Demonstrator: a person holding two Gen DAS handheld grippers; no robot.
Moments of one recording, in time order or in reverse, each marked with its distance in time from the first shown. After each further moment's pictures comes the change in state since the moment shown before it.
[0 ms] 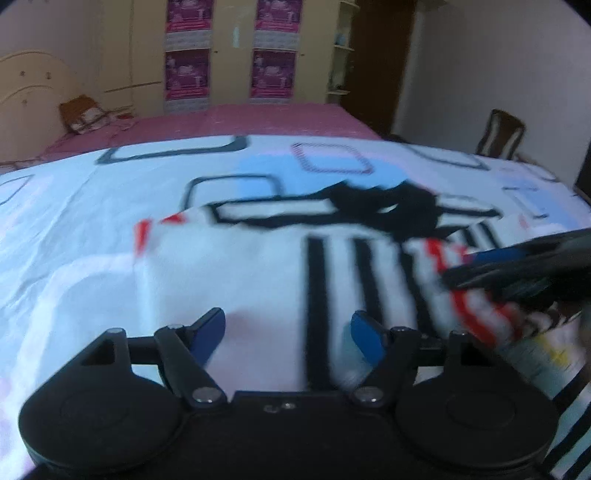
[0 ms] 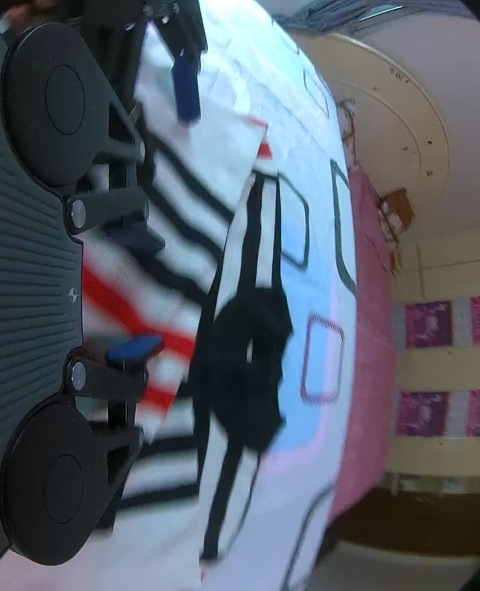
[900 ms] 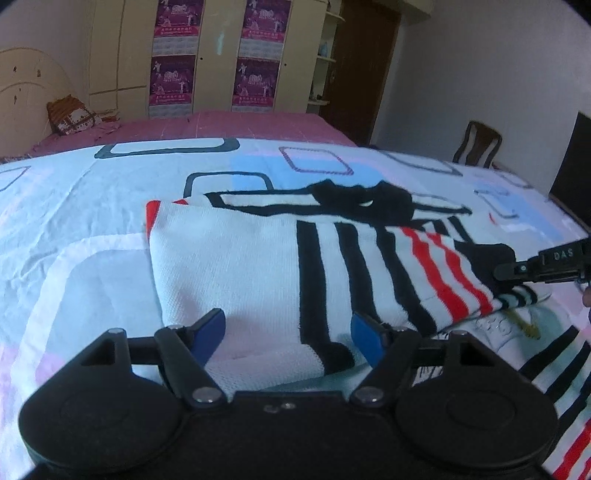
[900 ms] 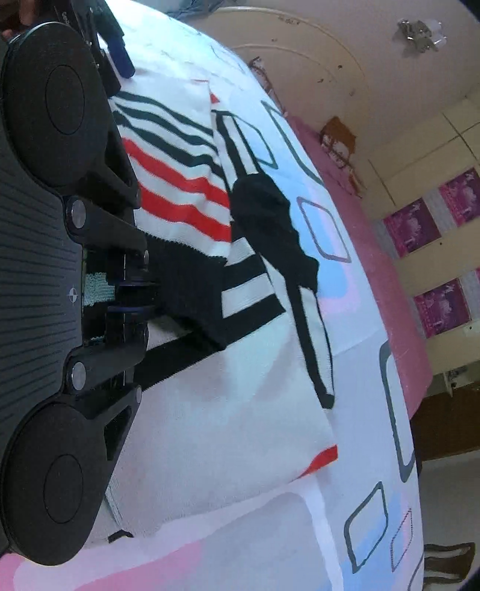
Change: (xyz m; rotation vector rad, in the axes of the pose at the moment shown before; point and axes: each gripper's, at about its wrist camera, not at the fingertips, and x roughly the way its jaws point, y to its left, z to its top) left arm -0.026 0.009 -0.019 -0.007 -0.034 -0.106; right arm -0.061 -0.096 -0.045 0.396 -0.019 0.071
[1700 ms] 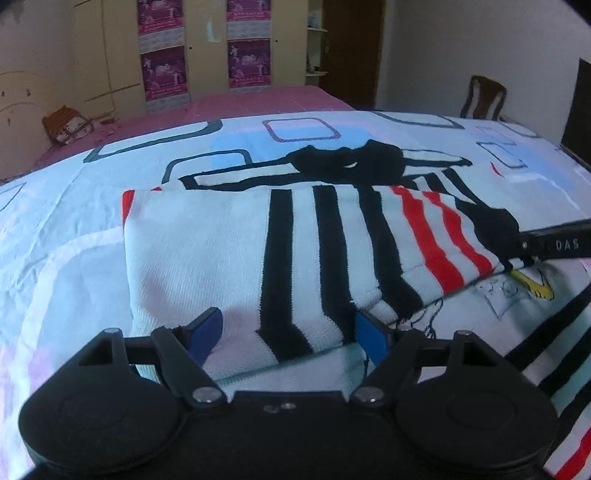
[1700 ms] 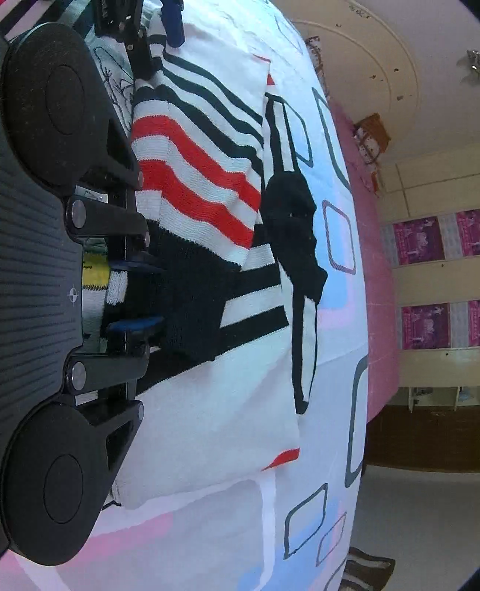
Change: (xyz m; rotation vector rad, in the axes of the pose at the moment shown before) left arm 0.012 -0.042 -0.006 0.109 0.083 0.091; right arm 0.002 0.037 -0.030 -0.231 -0.020 -0.177
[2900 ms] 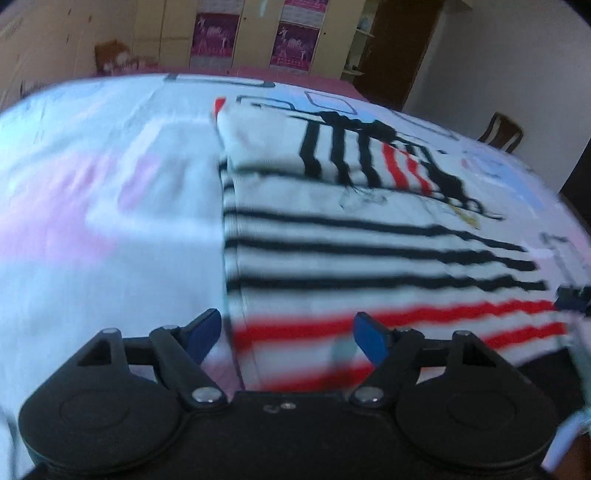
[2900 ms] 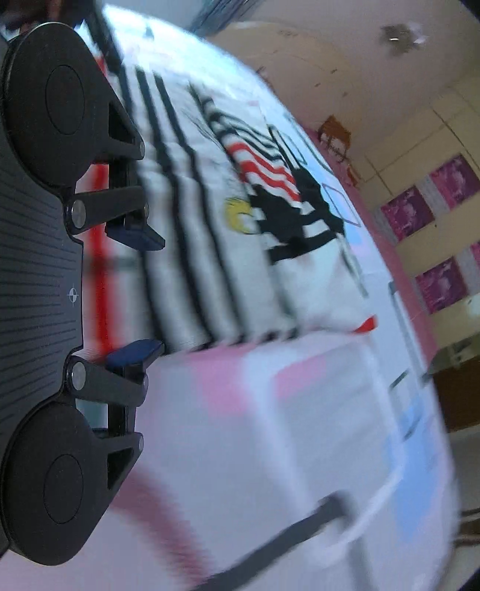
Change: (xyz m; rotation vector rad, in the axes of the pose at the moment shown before) left arm -0.150 0.020 -0.129 -0.278 0.048 -0.071; right arm -0.155 -0.136 -0.125 0.376 0.068 0.247
